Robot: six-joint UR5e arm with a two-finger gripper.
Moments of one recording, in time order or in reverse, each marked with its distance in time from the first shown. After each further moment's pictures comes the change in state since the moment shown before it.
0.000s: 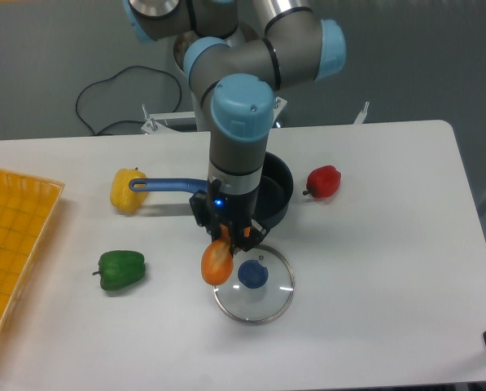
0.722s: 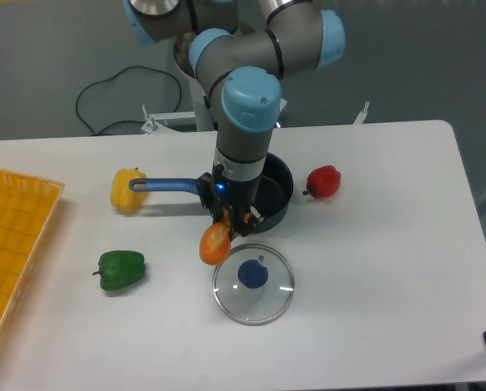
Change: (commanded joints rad) arm 0.012 0.051 -0.111 0.000 0.005 0.043
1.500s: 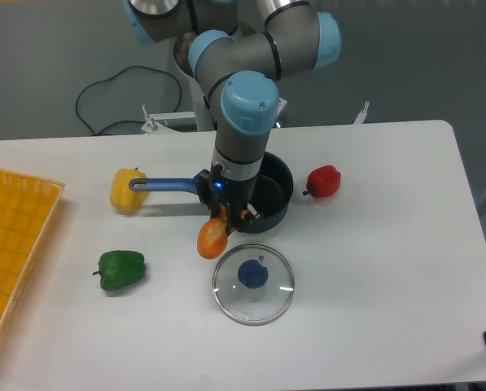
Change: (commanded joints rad) arm 0.000 -0.003 -0.020 -0.002 -0.003 0.002
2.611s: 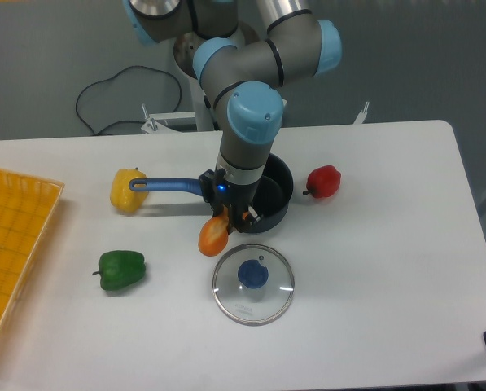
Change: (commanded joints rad) arm 0.015 -0.012 -0.035 0.005 -0.003 0.106
